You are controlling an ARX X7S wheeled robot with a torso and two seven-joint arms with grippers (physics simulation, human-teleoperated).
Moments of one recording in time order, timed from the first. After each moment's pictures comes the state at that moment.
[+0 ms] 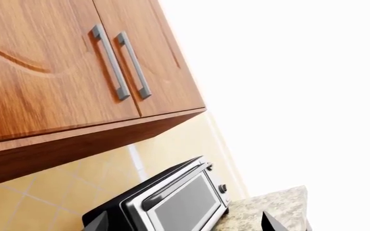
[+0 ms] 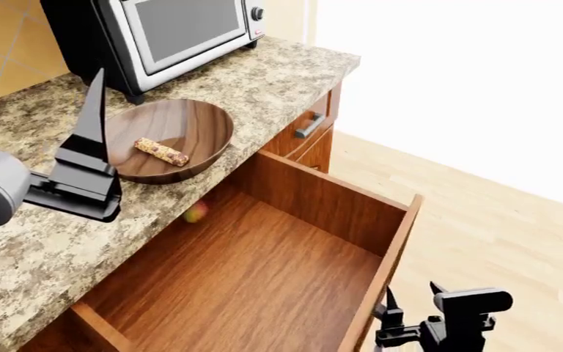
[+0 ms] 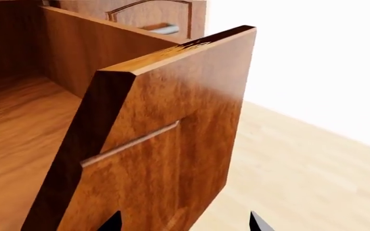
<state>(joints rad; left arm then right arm) -0.91 -1.19 0.24 1.01 -1.31 -0.70 -0.81 0.27 0.70 -0.85 0.29 0.82 -0.27 0.31</state>
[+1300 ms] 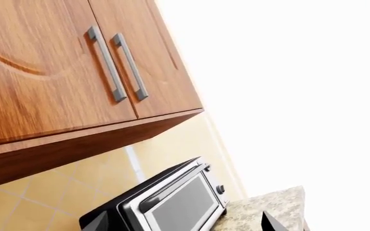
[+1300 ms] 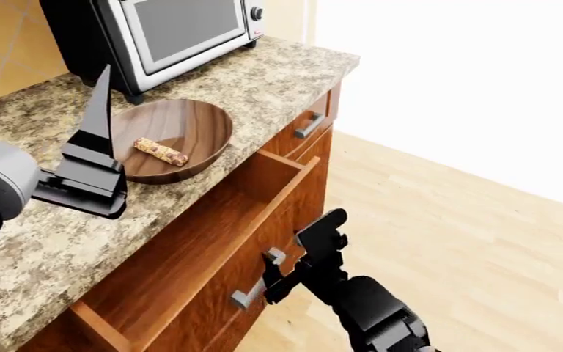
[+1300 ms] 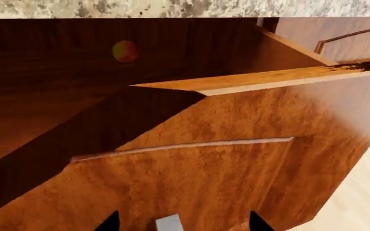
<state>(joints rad) -0.99 -1.17 0.29 1.00 -1.35 -0.74 -0.83 0.81 0.10 -1.06 1.03 0.70 -0.20 -0.19</state>
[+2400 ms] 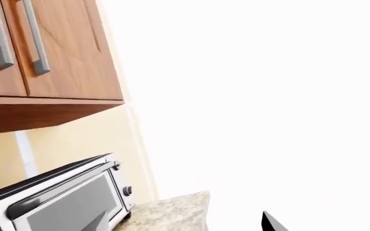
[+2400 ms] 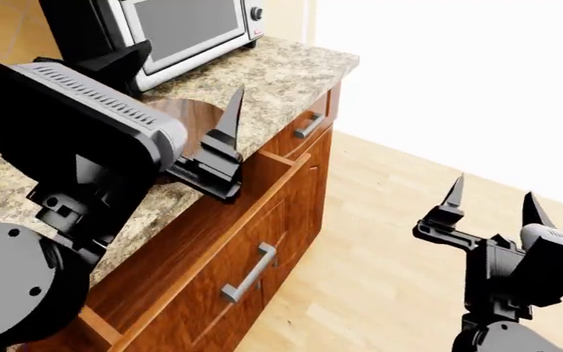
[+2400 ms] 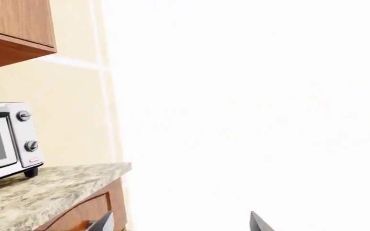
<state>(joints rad) -0.98 -0.78 0.52 0.75 -1.07 -0.66 -0.56 0.60 0.93 -1.10 -0.18 0.74 -0.50 1.16</state>
